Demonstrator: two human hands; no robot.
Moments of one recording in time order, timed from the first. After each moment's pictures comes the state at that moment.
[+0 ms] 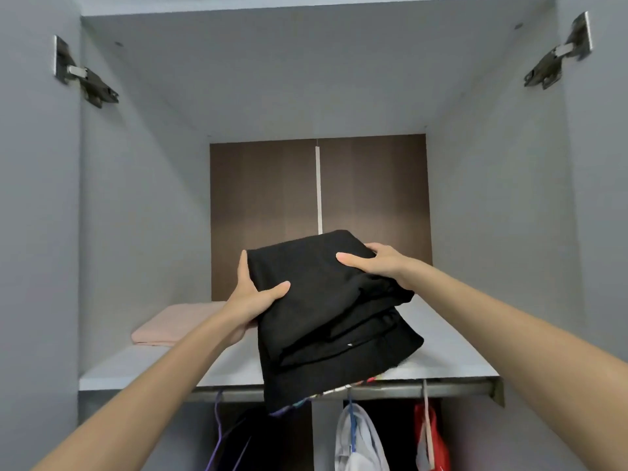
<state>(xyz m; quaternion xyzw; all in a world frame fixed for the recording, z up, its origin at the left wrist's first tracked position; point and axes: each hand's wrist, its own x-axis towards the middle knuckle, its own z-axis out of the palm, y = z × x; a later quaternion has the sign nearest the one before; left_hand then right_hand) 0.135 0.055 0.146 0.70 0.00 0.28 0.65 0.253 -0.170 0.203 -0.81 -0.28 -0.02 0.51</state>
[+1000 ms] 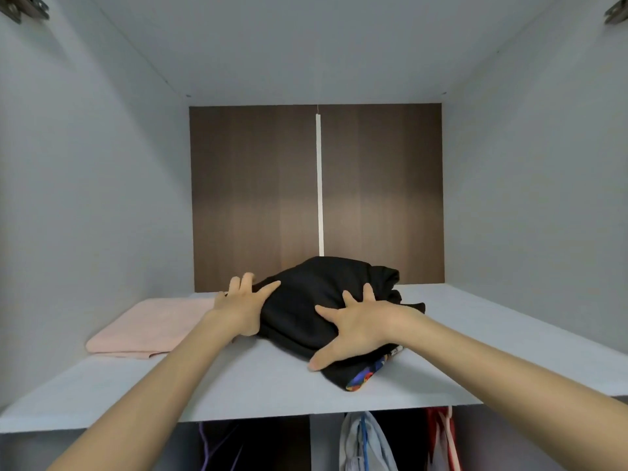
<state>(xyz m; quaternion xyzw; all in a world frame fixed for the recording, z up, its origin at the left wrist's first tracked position) 0.223 0.116 0.136 0.98 0.14 0.12 -0.08 0.233 -0.090 0.151 -0.95 -0.31 0.03 -0.07</state>
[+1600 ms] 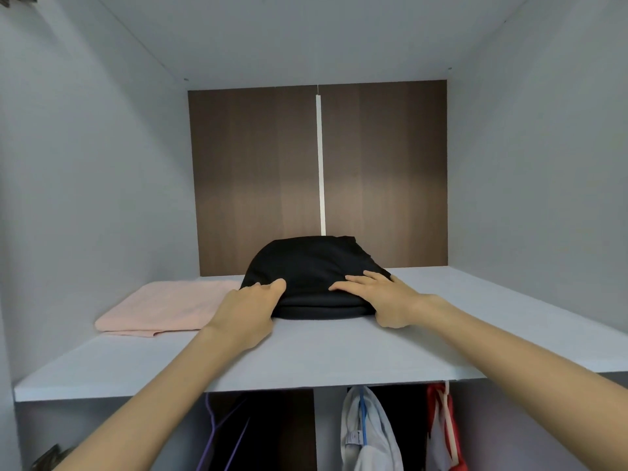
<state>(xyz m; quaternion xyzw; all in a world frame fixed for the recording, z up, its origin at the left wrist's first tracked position) 0.197 0.095 0.106 0.95 0.03 0.28 -0.13 0.304 -0.132 0.122 -0.92 -0.39 -0.09 -0.01</state>
